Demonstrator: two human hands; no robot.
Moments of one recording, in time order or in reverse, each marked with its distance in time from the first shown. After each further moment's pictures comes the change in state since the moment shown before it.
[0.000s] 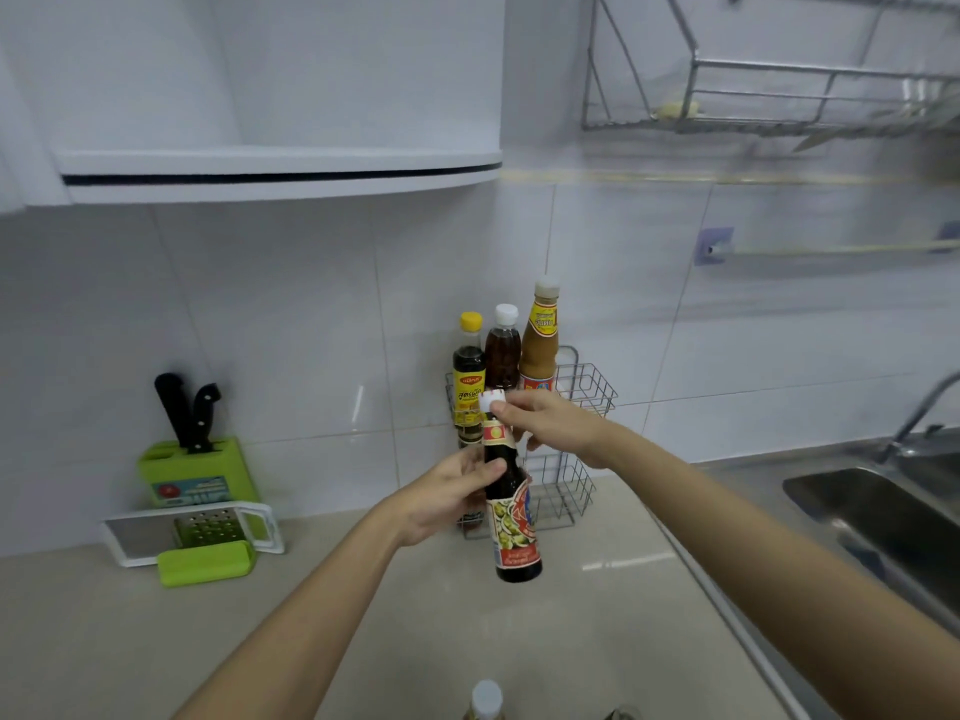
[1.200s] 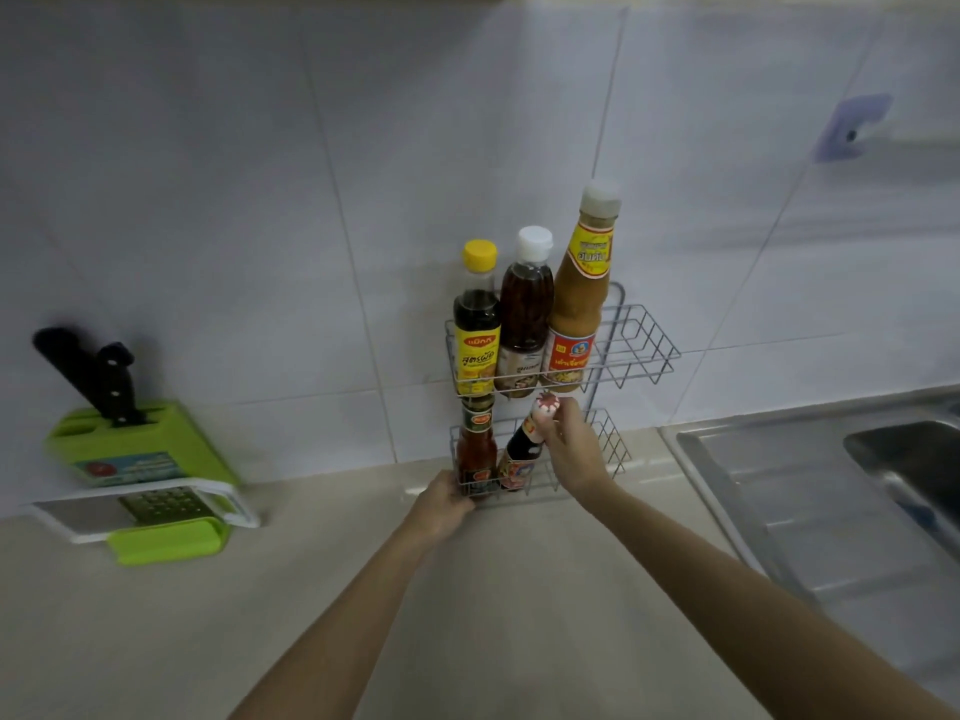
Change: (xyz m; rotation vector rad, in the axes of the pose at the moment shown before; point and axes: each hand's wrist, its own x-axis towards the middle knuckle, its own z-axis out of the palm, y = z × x) left_hand 0.098 -0.124 -0.073 0.462 0.435 -0.306; right_hand 0.096 0.169 0.051 0.047 0.568 0.200
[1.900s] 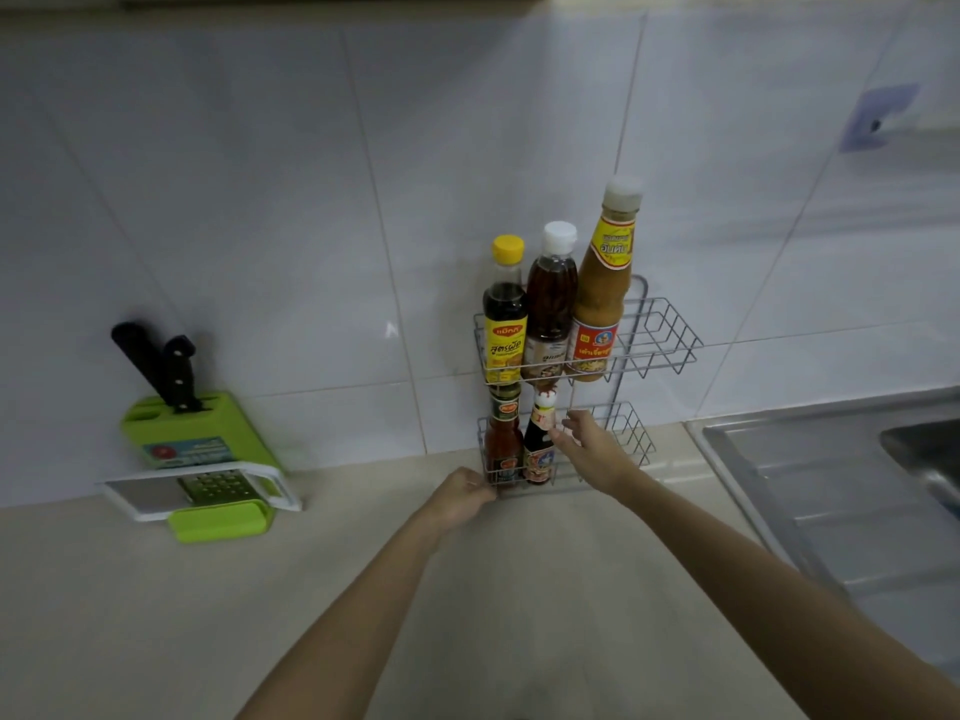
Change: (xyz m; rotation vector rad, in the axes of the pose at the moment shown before) left_hand -0.012 -0.011 -0.014 -0.024 -0.015 -0.158; right_hand -0.008 0.011 -0.005 -0.177 -0.291 0.070
